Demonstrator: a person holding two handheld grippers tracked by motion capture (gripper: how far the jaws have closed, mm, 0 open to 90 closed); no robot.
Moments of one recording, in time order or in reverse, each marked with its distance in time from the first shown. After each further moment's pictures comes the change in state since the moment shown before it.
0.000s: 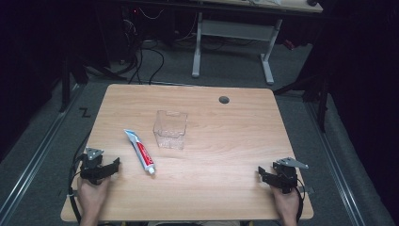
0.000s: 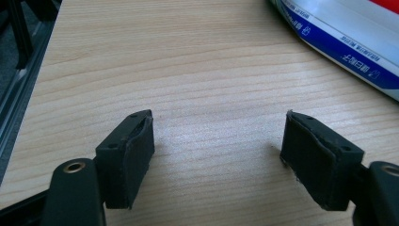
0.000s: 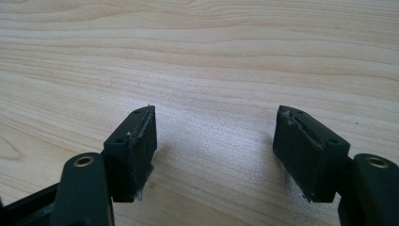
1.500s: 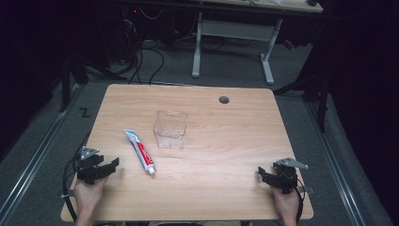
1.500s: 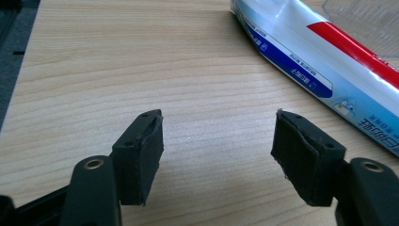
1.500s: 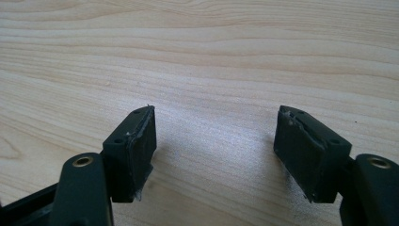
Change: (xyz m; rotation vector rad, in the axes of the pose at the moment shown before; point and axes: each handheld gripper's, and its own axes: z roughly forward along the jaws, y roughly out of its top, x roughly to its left) left arm 0.001 0.007 -0.022 0.000 -0.105 -0.051; right arm 0.000 0.000 0.000 -0.003 -0.005 -0.010
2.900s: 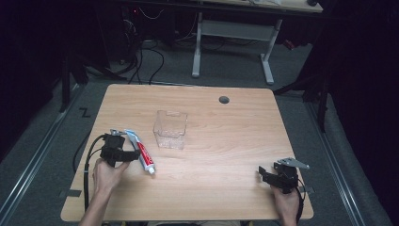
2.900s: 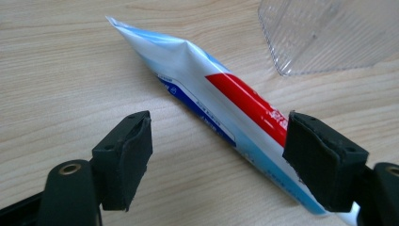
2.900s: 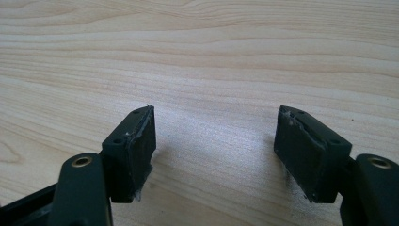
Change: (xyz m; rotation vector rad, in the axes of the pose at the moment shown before) left arm -0.063 0.070 0.023 0.193 -0.041 0.091; right arm -0.002 0.000 -0.001 -0.004 0.004 0.028
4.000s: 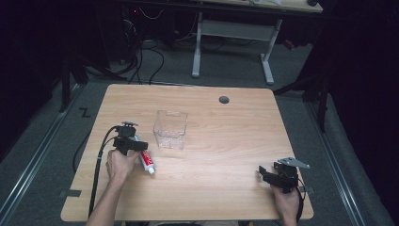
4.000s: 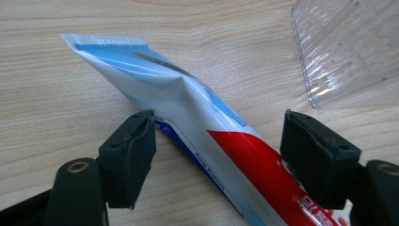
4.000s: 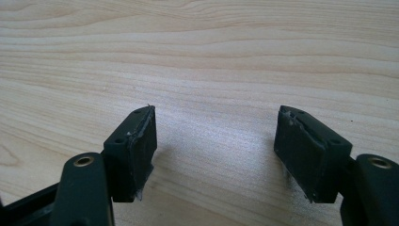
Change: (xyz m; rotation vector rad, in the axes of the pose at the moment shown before) left arm -0.006 0.028 0.050 0.118 0.060 -0.060; right arm -0.001 0.001 0.001 -0.001 0.000 0.001
